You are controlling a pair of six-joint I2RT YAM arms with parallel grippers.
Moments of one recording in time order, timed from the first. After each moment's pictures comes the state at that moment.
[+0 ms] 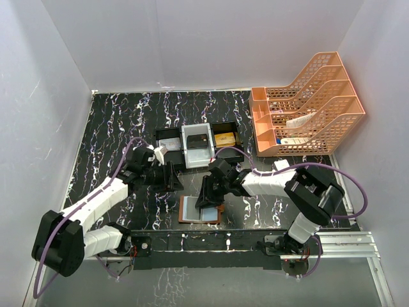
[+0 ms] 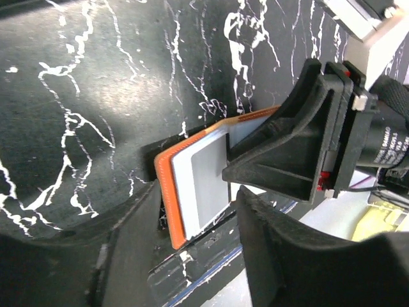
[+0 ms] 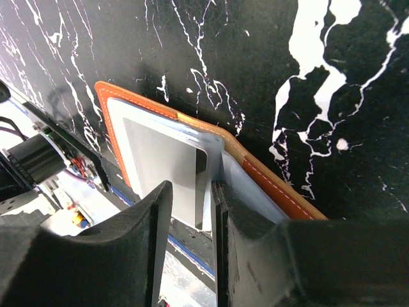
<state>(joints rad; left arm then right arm) -0.43 1.13 0.60 -0.39 0.45 -0.57 0.88 1.63 0.76 -0.07 -0.35 1.01</state>
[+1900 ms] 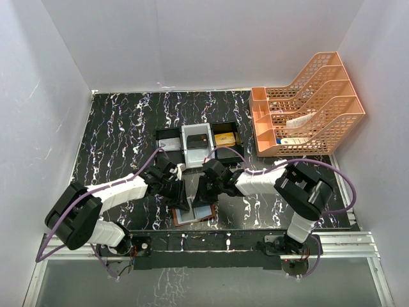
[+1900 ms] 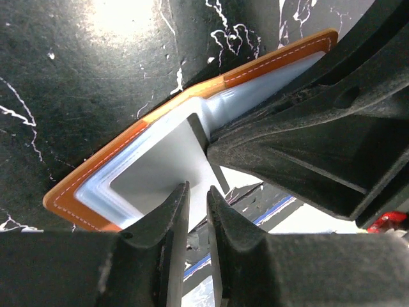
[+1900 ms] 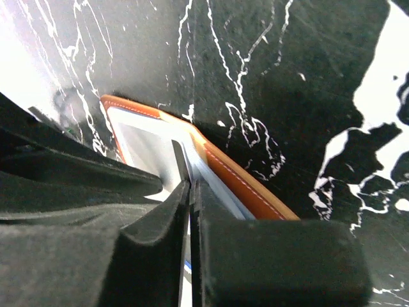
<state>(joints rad) -0.67 1.36 0.59 -0.36 0.43 -0.64 0.91 1.71 0.78 0.04 -0.36 1.03</state>
